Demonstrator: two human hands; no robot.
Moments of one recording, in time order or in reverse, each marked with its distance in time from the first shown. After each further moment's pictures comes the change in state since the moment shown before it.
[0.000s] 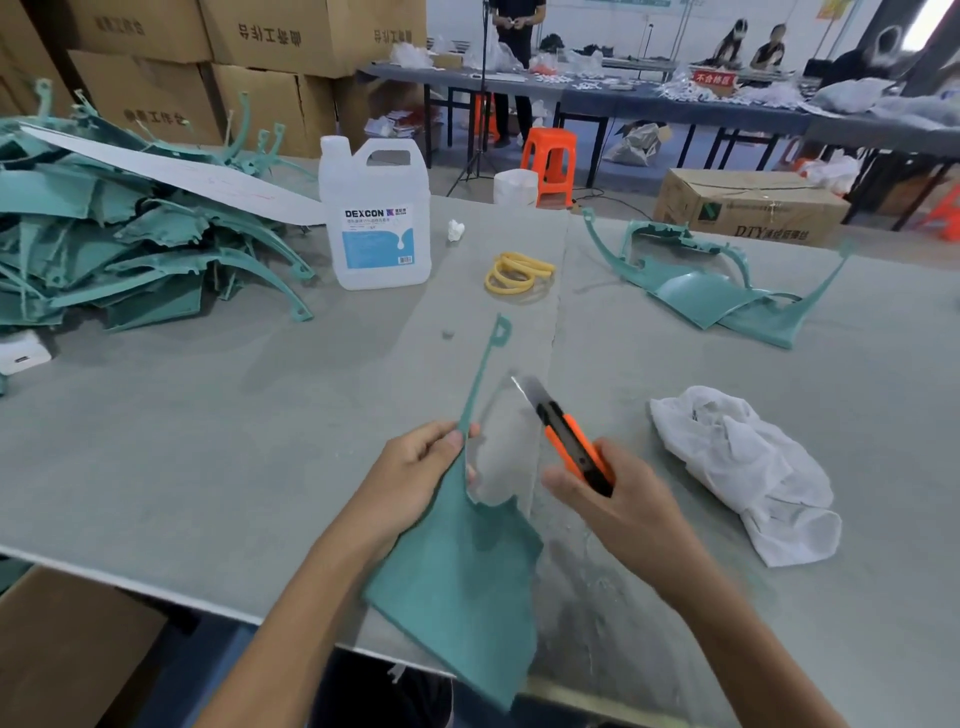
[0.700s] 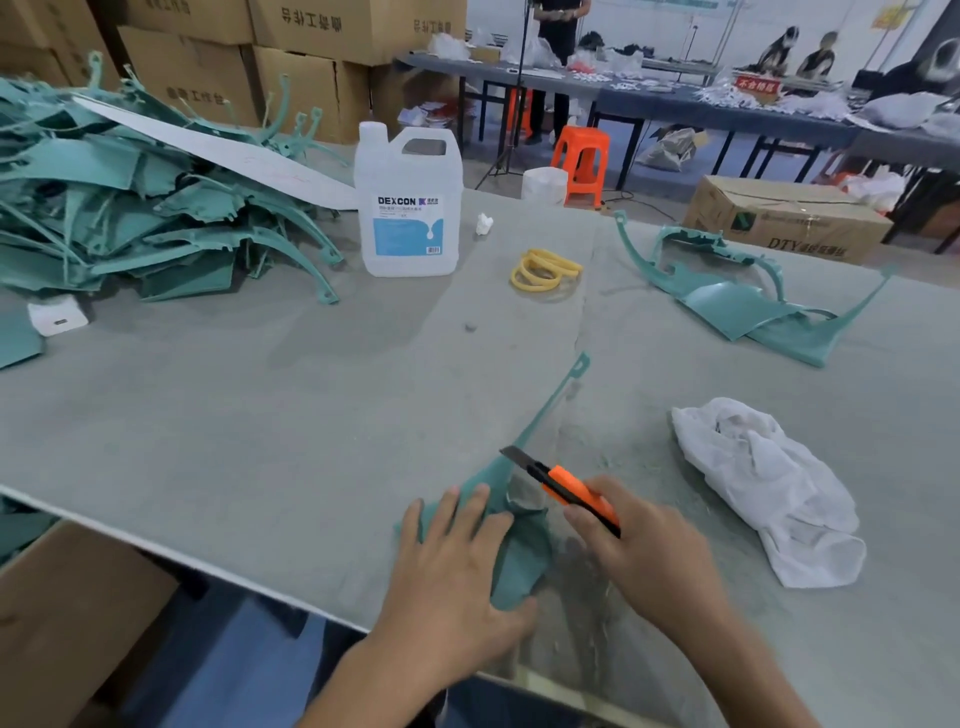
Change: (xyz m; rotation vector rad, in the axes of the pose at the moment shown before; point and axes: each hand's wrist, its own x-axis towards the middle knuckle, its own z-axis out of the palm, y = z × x) left_hand -0.076 -0.031 0.043 1.313 -0.060 0.091; right_hand -0.015 0.017 0.003 -0.543 -0.025 -0.104
